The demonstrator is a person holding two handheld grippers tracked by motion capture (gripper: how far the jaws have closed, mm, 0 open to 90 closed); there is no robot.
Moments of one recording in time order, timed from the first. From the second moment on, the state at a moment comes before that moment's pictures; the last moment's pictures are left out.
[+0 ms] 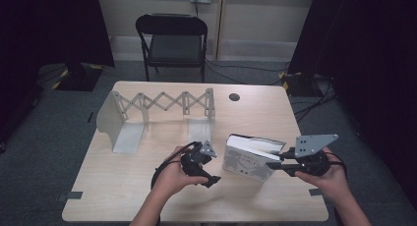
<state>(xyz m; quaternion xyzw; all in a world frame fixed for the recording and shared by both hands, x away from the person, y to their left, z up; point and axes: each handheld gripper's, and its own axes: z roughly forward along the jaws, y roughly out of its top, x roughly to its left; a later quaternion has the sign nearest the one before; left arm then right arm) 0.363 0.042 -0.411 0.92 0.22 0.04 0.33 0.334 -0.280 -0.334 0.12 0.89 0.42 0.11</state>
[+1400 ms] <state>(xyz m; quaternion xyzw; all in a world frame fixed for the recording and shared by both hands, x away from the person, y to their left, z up) 0.394 -0.017 -0.363 0.93 0.15 0.07 0.33 0.341 -0.296 -0.347 0.16 0.87 0.45 0.09</state>
